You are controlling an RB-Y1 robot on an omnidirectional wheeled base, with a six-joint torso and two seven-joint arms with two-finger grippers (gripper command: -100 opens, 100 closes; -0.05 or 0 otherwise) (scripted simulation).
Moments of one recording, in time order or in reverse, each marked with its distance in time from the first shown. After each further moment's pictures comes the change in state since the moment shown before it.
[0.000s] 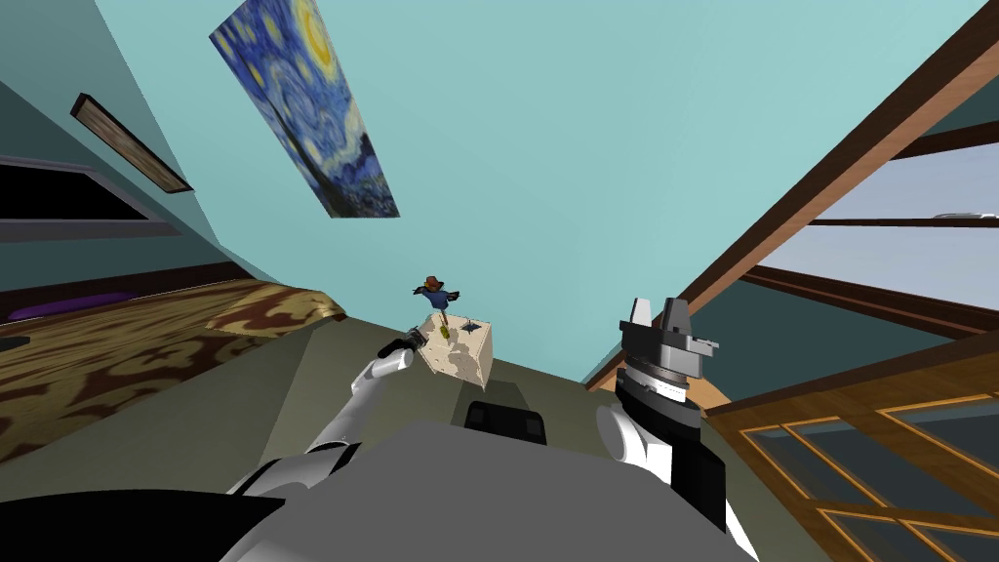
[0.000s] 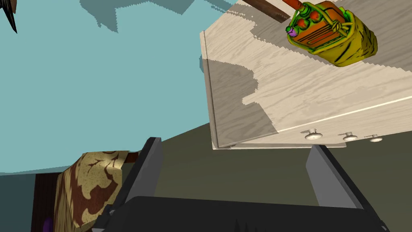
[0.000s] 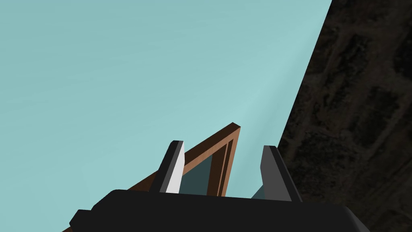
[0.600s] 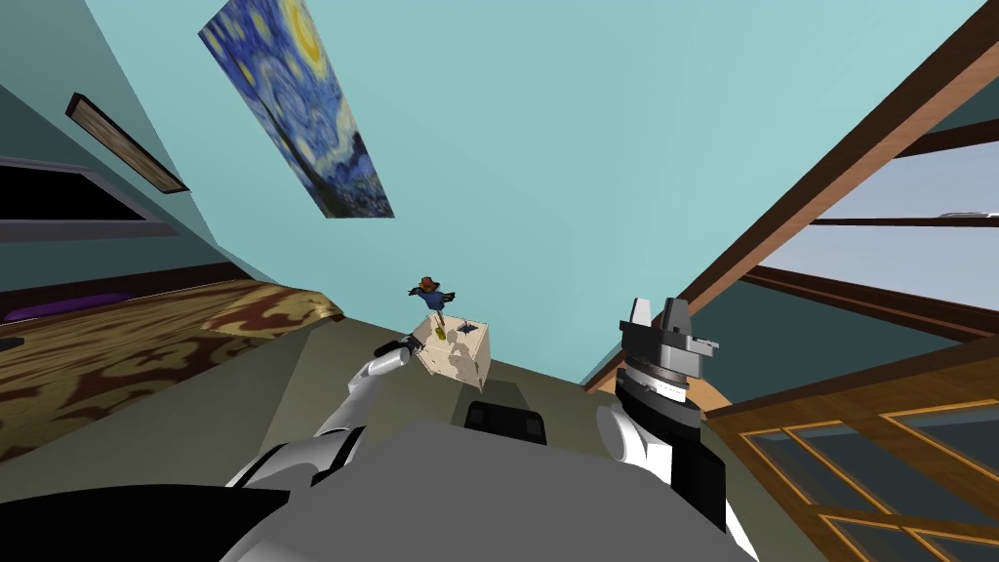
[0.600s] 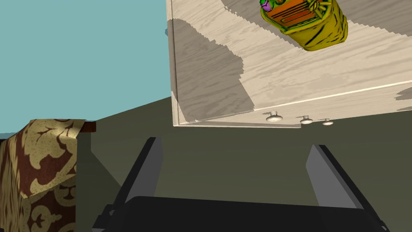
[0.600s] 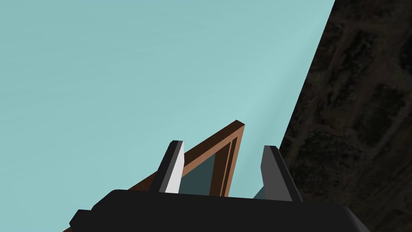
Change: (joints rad) left arm -0.063 0.025 0.048 0.154 0.057 0.087 0.040; right arm 0.000 0.000 0.000 0.000 0.000 0.000 0.000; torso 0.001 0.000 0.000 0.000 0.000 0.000
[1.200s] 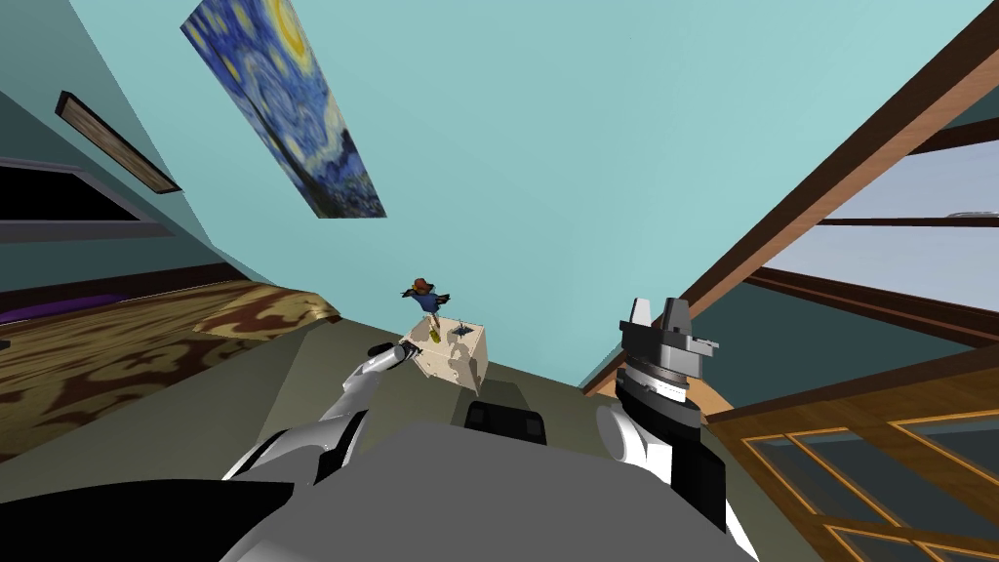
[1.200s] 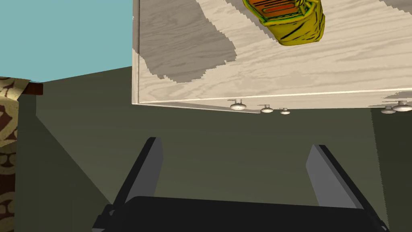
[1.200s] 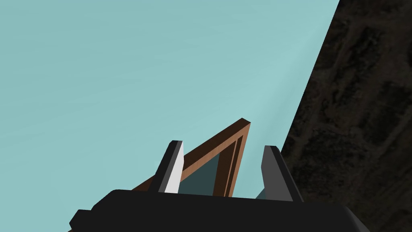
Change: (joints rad) left arm -0.067 0.038 0.059 0.159 0.071 0.096 0.043; right arm 0.000 0.000 0.000 0.000 0.000 0.000 0.000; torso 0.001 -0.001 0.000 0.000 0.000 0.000
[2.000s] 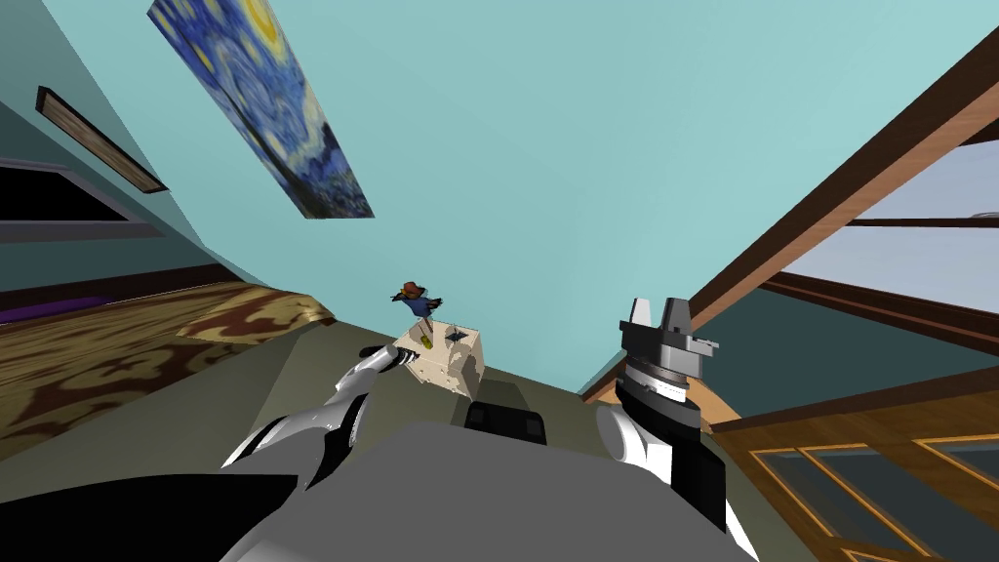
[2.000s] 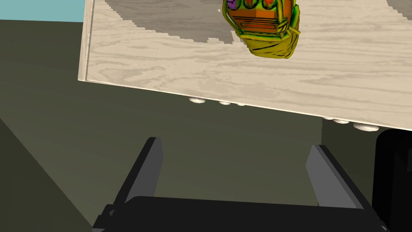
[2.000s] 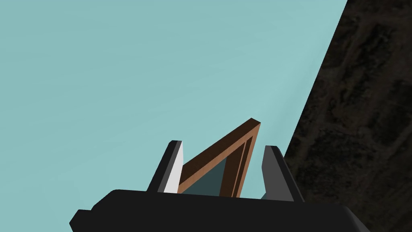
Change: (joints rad) left arm -0.077 0.048 0.082 0.184 0.056 0.108 0.065; right arm 0.000 0.000 0.000 0.000 0.000 0.000 0.000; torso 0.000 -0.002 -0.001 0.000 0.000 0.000
